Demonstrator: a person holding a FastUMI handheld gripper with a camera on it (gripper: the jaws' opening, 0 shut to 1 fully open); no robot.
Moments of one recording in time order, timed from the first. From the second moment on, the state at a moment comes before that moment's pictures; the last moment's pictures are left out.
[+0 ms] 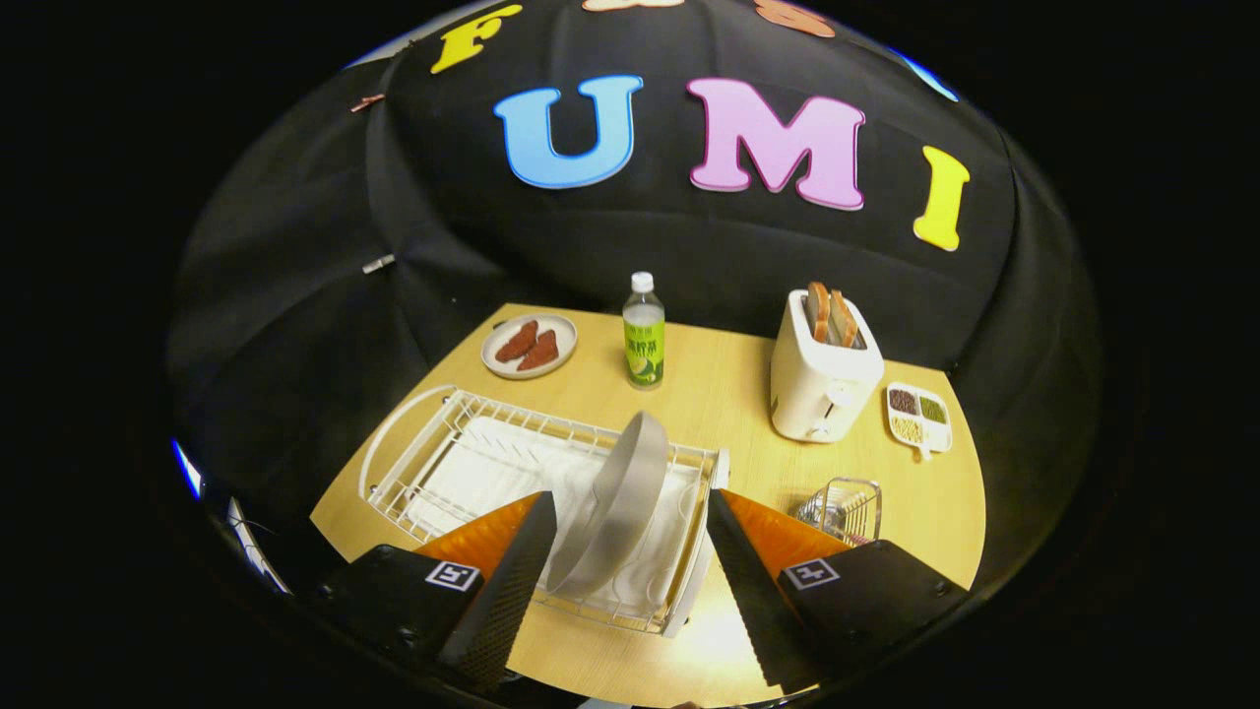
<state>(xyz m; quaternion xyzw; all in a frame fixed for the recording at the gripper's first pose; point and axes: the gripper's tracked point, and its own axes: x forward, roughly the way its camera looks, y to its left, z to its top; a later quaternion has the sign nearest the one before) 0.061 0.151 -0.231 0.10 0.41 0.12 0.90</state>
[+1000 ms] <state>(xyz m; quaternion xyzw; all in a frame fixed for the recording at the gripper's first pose) 0.082 0.154 -0.279 -0.01 0.52 0.02 0.86</state>
